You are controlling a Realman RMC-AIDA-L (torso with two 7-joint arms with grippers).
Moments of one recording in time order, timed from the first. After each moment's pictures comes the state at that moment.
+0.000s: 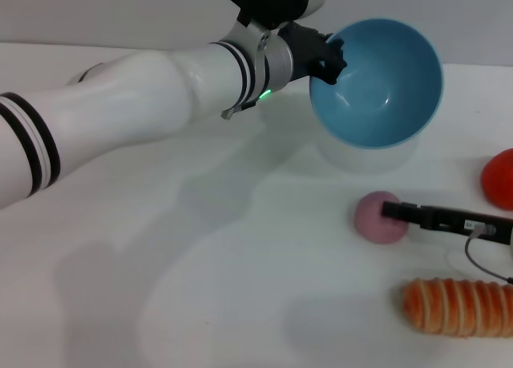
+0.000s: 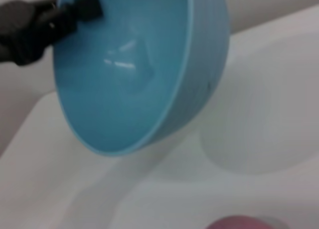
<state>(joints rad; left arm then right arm) -0.81 -2.07 2.04 0.74 1.84 0.09 -2.31 0.62 2.07 -0.30 -0.25 -2.36 -1.10 1.72</state>
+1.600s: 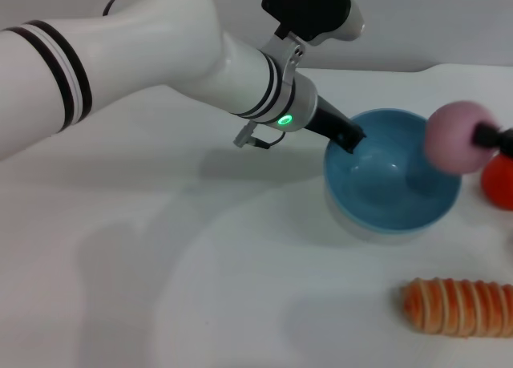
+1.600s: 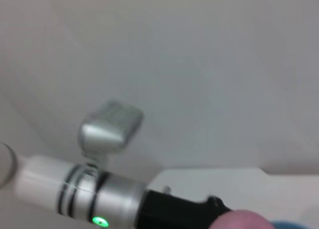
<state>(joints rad) -0.96 -2.07 1.93 0.68 2.00 0.62 -2.54 0.45 2.07 -0.44 -0.79 -2.01 -1.71 1.80</state>
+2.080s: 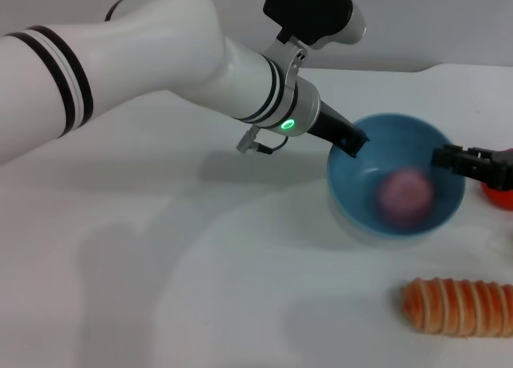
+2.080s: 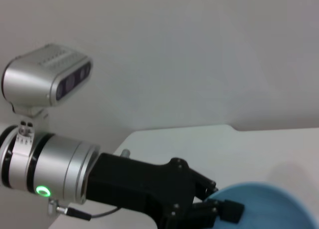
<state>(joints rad) -0.95 -2.08 1.94 0.68 1.99 0.62 -2.56 0.46 2.07 -0.60 -0.71 -2.01 -1.52 1.80</state>
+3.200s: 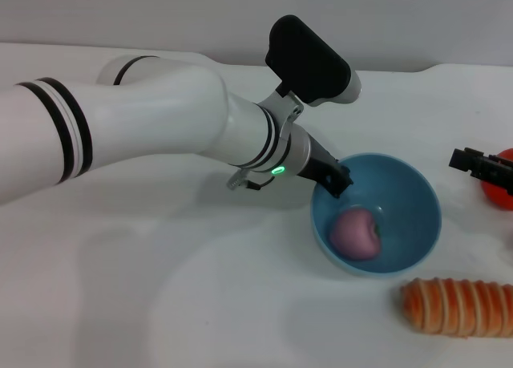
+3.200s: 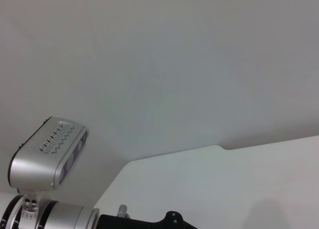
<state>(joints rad) -0.91 -2.08 2.17 0.68 1.99 0.50 -2.59 0.39 2.07 -0.58 -0.66 -1.91 -1.52 1.77</state>
